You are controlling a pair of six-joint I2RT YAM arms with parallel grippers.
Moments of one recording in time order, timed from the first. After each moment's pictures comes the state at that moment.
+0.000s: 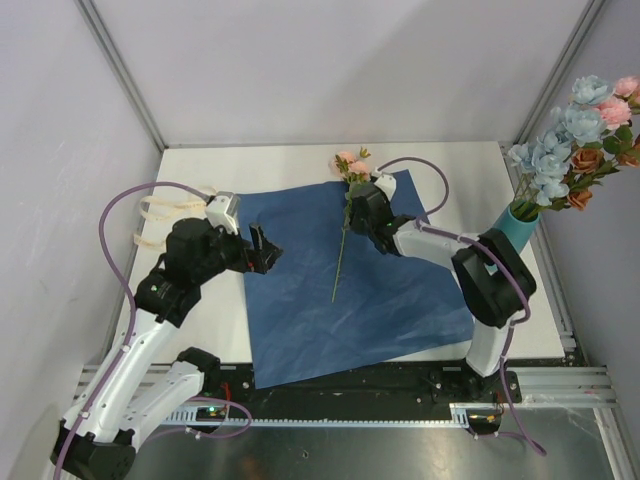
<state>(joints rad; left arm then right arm) -0.37 0.77 0.83 -0.49 0.22 -0.31 0.64 1.81 1.16 -0.01 0.37 0.68</state>
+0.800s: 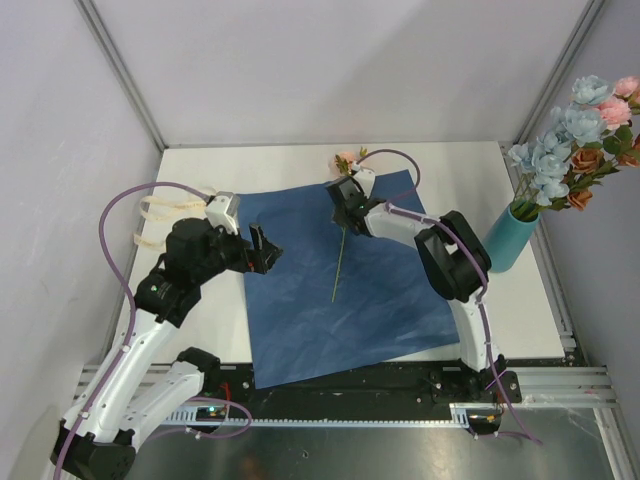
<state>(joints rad) -0.37 0.76 0.83 -0.49 0.22 -0.31 0.66 2.13 1.51 -0.18 0.42 0.74</state>
